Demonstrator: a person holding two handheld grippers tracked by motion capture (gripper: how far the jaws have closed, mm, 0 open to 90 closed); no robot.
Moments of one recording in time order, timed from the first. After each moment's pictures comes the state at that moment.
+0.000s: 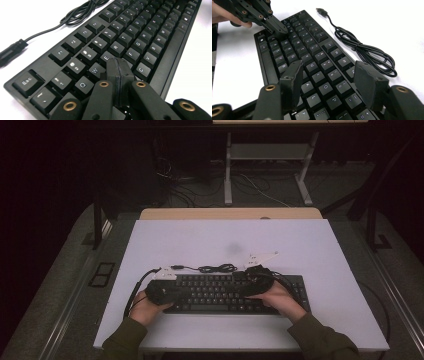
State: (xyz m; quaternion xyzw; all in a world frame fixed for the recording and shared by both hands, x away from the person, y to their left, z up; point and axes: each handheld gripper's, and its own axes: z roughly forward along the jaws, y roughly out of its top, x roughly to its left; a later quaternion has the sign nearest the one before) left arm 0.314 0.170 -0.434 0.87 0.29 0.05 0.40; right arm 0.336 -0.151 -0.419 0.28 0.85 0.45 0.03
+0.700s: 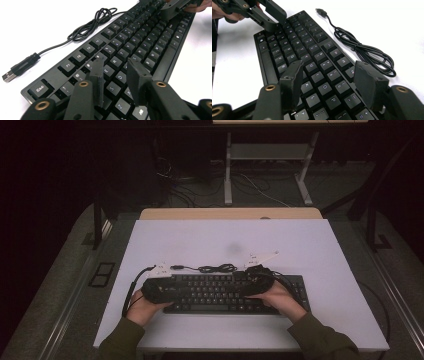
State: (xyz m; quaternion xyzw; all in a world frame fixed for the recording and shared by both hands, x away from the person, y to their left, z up) left arm 0.308 0.174 -0.419 0.84 0.30 0.07 0.44; right arm 0.337 -0.152 -0.419 0.28 0.85 0.45 0.03
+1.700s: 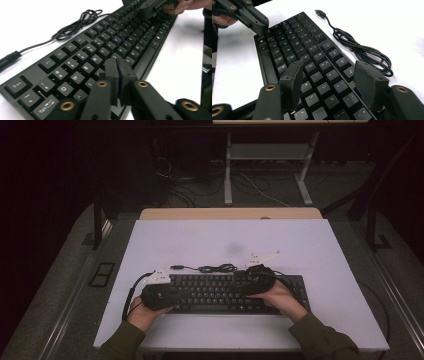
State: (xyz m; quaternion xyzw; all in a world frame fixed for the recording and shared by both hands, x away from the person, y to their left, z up) left arm 0.290 0.172 -0.417 0.84 0.29 0.04 0.46; right arm 0.337 -0.155 -0.417 0.28 0.84 0.45 0.04
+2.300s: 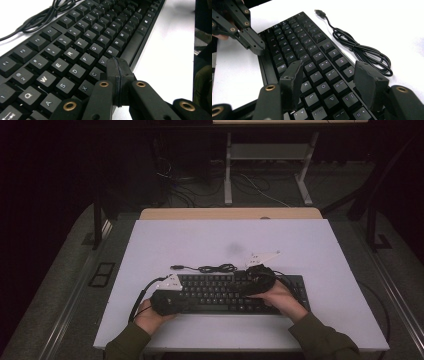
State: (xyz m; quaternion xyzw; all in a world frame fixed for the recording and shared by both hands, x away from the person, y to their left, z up) left arm 0.286 0.150 -0.429 0.87 0.25 0.01 0.42; right arm 0.337 -0.155 -0.418 0.28 0.84 0.45 0.03
